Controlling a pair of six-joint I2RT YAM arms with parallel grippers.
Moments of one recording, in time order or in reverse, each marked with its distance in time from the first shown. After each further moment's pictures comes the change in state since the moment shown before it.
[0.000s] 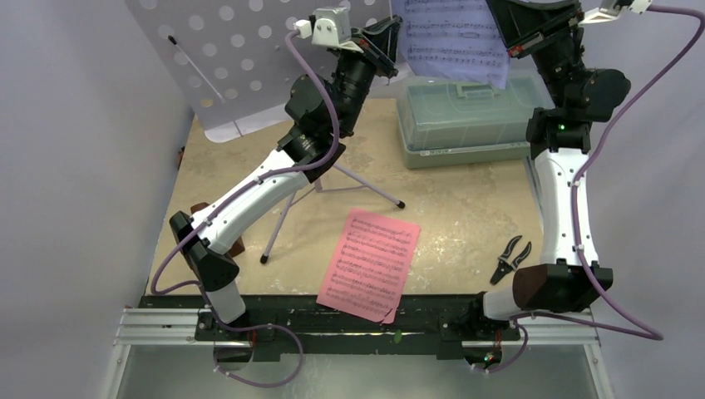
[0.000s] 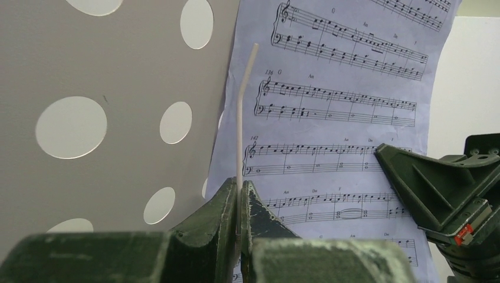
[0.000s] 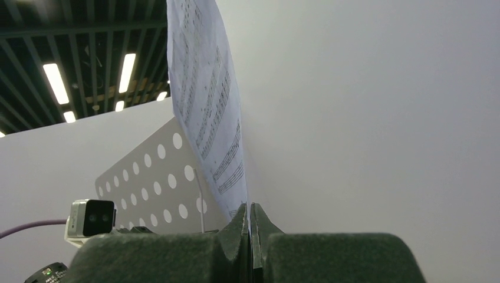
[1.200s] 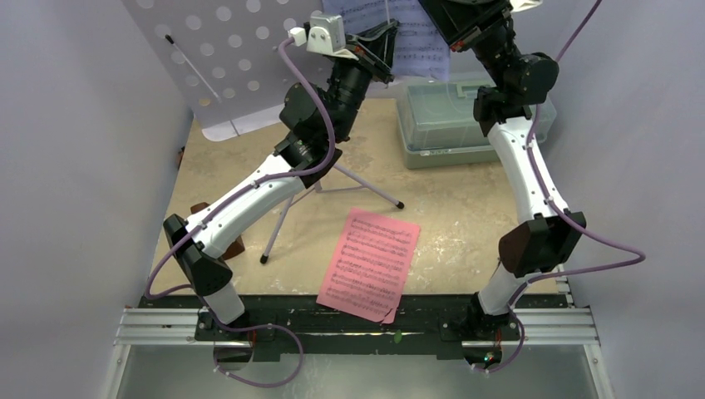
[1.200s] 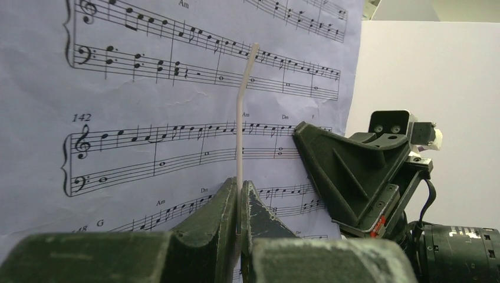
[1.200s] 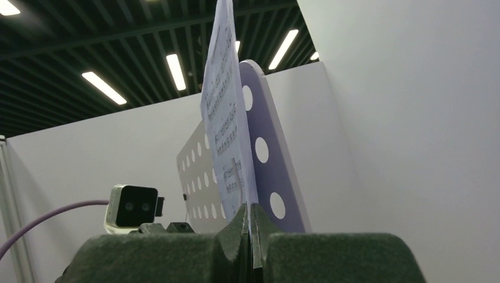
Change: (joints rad) left arm 0.000 -0.051 -0.094 0.080 0.029 0.014; right arm 0.257 0.263 0.159 0.296 -0.028 0.151
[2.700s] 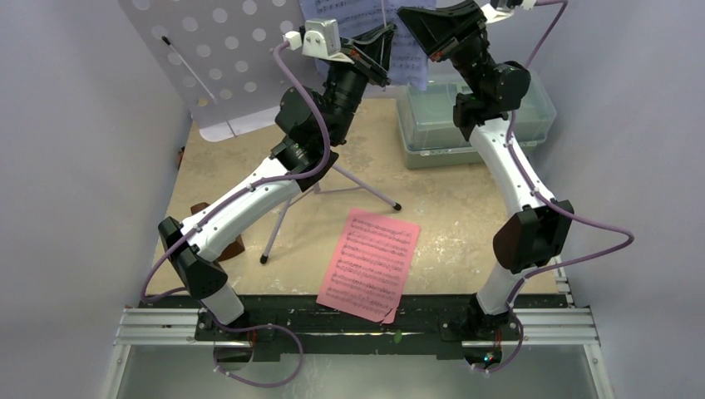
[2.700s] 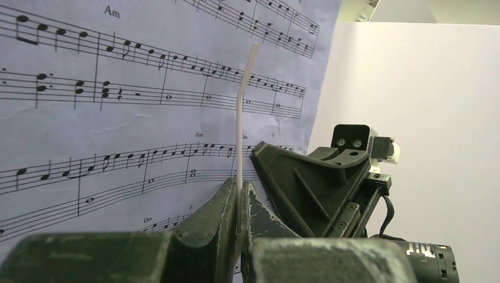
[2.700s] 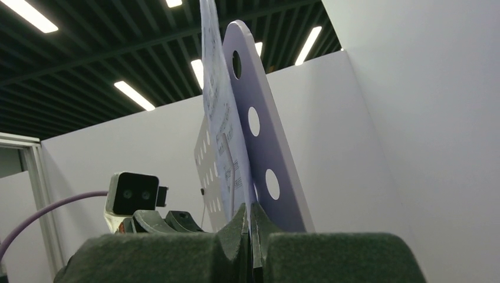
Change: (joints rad) left arm 0.000 -0.036 -0.051 0.018 0.001 -0.008; right arm 0.092 0.044 -0.069 0.139 0.037 0.048
